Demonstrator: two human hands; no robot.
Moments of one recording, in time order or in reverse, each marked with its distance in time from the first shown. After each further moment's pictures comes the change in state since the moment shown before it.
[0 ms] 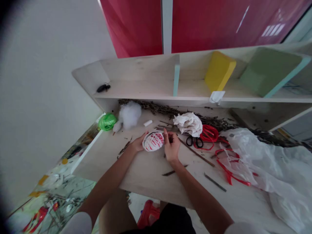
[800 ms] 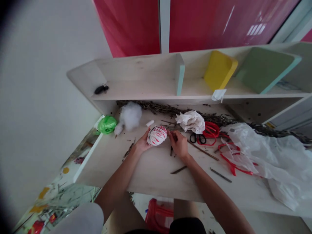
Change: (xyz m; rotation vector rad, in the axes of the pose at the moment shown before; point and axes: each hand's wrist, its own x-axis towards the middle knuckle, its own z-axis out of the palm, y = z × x) left_hand -0.005 0.013 0.013 -0.340 0.002 0.047; right_hand 0.013 0.013 -0.021 -0.451 -0.211 -0.319
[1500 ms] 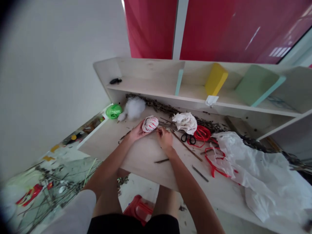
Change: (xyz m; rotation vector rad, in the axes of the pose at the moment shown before) left_hand -0.015 -0.004 -0.002 0.074 0.100 0.257; right_hand -0.003 0.003 0.010 -0.119 -0.195 -0.080
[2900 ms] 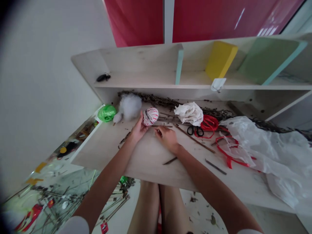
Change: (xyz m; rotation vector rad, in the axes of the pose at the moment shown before) left_hand 0.015 -0.005 0.002 0.131 0.211 0.299; right_hand -0.008 -0.007 0.007 -0.112 -0.077 -0.215
